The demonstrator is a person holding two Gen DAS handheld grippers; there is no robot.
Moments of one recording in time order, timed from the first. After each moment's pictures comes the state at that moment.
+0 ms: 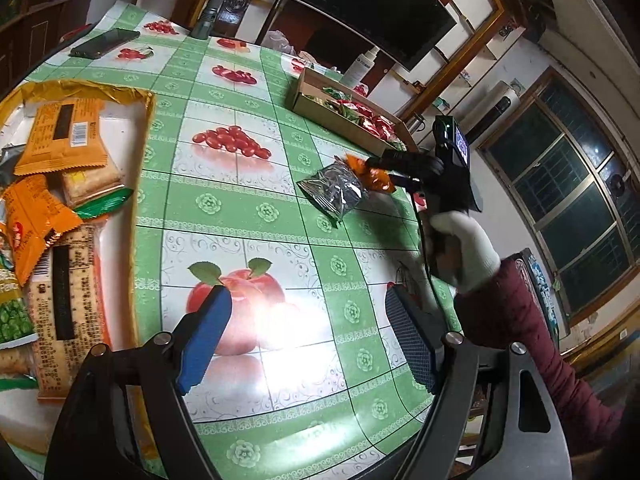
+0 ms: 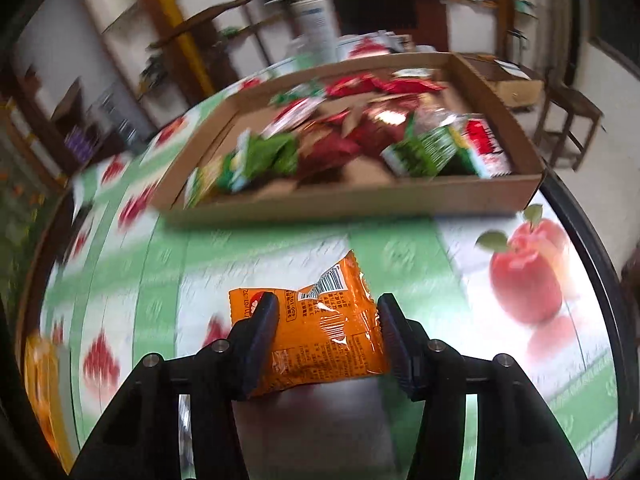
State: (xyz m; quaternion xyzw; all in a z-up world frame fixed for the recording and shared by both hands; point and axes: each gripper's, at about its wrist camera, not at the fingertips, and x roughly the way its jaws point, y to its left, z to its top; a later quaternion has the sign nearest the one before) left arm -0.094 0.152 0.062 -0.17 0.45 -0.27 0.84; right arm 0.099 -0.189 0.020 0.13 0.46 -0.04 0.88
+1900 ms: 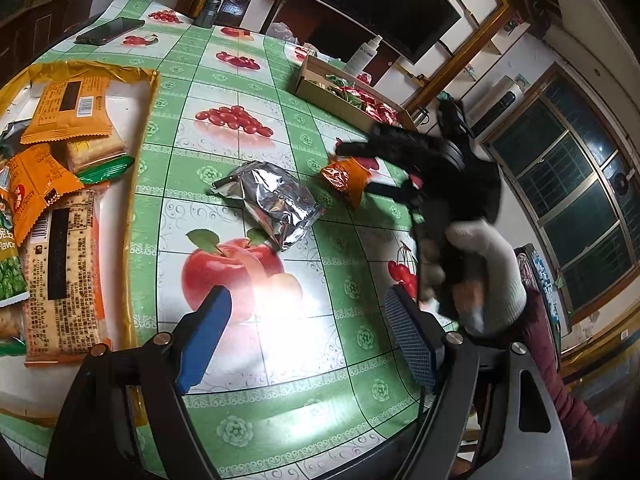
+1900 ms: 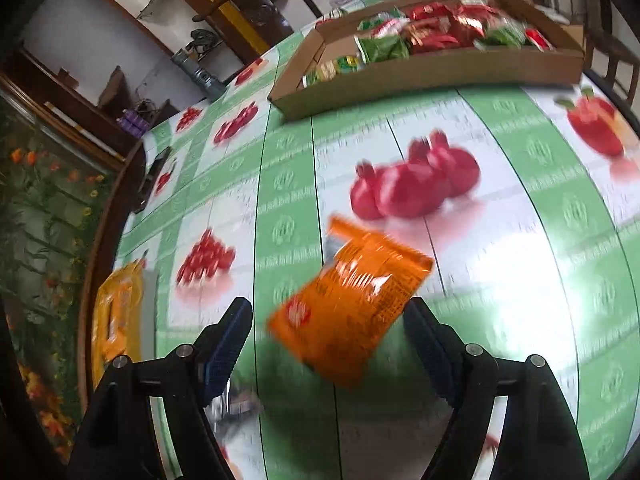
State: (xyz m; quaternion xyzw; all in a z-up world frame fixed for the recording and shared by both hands) left arm -0.115 0.148 0.056 -0.16 0.46 -0.26 0.83; right arm 0.037 -0.120 0.015 0.23 0.50 0.04 0.84
